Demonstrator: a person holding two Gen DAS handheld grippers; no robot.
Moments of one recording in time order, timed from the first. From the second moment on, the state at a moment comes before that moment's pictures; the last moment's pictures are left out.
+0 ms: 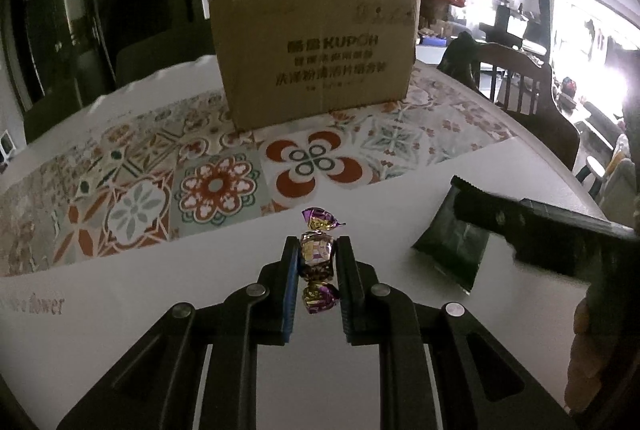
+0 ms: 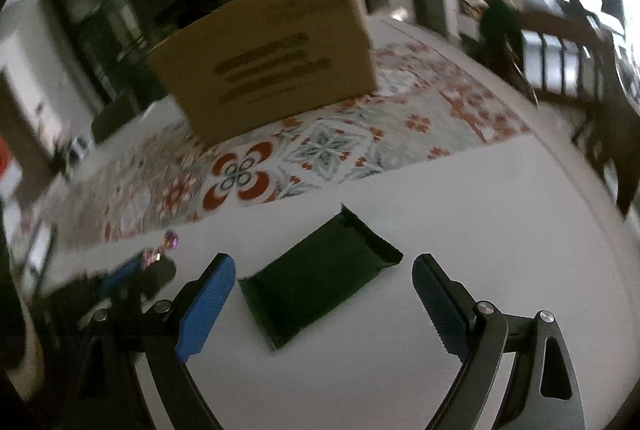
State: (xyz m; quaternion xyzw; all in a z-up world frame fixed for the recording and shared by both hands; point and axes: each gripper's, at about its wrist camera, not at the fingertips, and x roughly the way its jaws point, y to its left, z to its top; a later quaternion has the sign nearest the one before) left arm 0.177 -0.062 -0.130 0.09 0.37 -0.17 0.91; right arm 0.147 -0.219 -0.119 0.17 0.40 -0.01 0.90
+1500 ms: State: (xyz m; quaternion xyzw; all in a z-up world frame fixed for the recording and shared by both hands) left arm 0.206 -0.043 -0.130 0.03 0.41 -0.15 0.90; right arm 0.166 -0.167 -0.130 0.05 0.43 -0.07 0.90
